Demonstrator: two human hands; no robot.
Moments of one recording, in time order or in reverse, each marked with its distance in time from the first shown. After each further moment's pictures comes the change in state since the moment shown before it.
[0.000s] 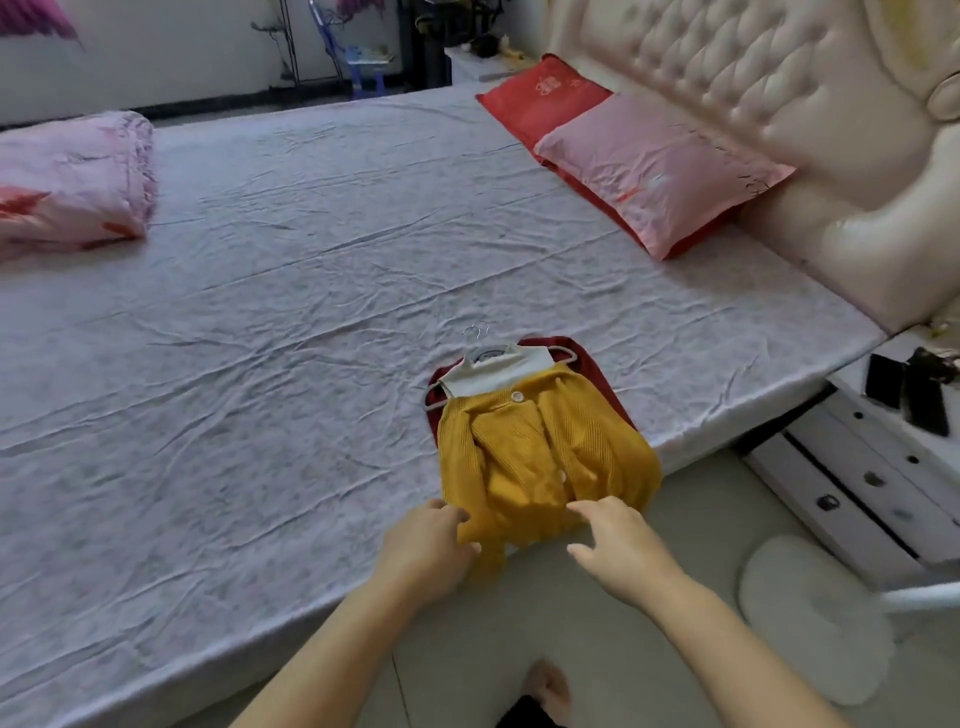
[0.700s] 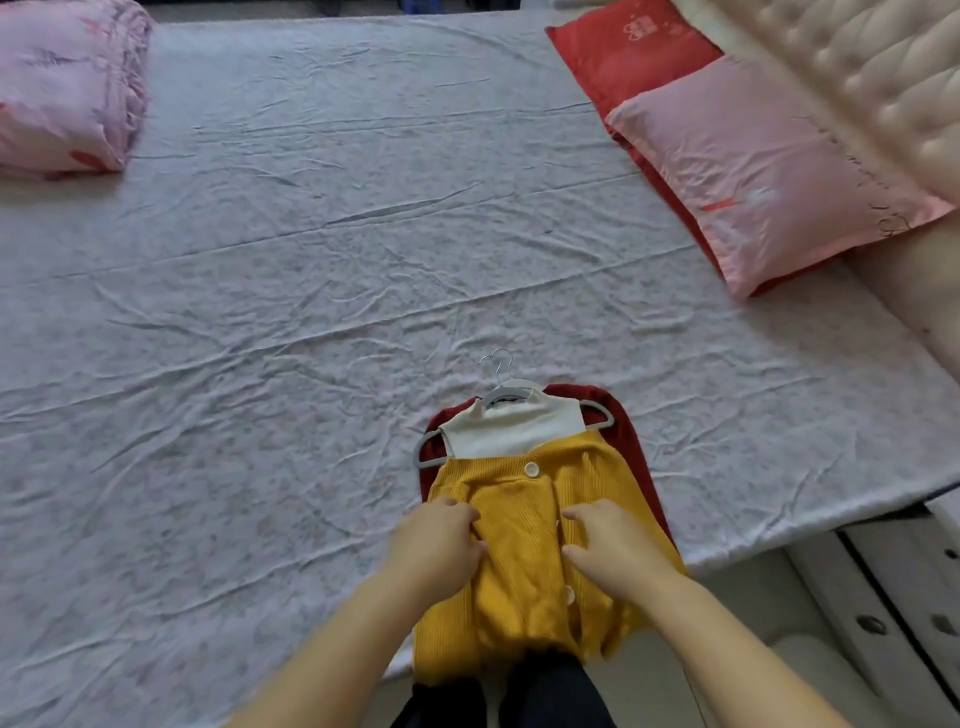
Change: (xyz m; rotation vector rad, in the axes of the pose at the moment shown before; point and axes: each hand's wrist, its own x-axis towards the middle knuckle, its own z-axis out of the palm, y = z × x) left_hand 0.224 0.007 -0.077 -0.092 -0.051 -0.078; right_hand 0.251 -0.013 -0.086 -0.098 -0.206 -0.089
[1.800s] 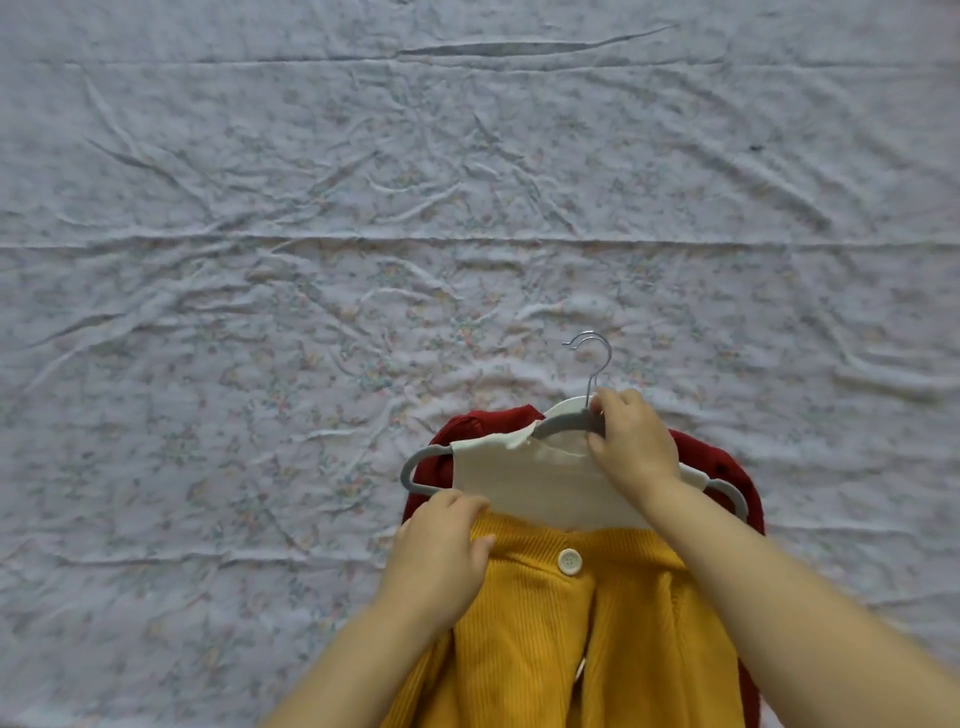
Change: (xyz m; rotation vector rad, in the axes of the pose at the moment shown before) left_hand 0.215 -0.033 0.054 -0.406 0.232 -0.325; right_hand 0.378 0.036 0.005 -0.125 0.235 -0.328
